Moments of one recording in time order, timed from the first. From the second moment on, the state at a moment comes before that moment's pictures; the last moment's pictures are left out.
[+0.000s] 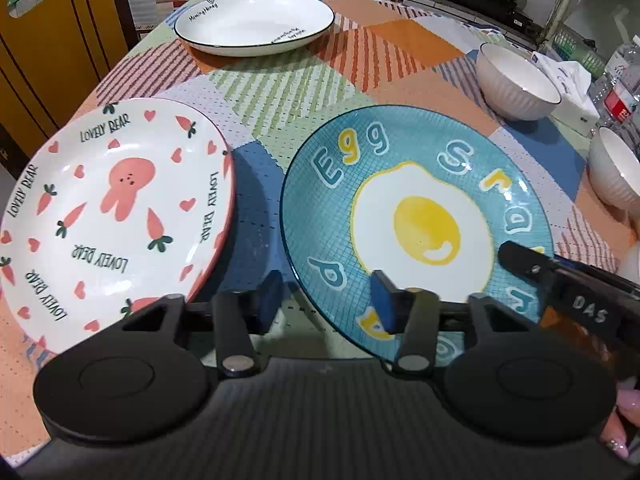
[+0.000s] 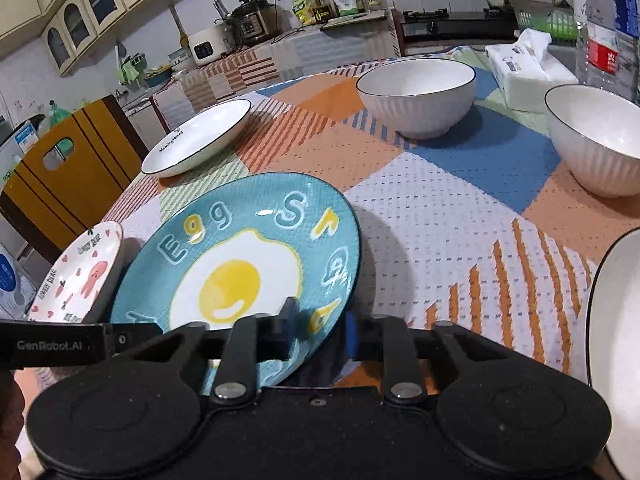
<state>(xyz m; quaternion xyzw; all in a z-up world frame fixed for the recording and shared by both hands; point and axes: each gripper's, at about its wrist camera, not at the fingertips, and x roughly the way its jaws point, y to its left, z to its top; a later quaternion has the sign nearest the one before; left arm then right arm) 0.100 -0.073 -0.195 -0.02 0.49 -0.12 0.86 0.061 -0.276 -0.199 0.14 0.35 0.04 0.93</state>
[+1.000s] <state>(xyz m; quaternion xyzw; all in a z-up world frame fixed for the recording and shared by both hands) 0.184 -0.097 -0.181 0.03 0.47 -0.13 0.87 0.118 -0.293 -0.184 0.15 0.32 0.05 0.94</state>
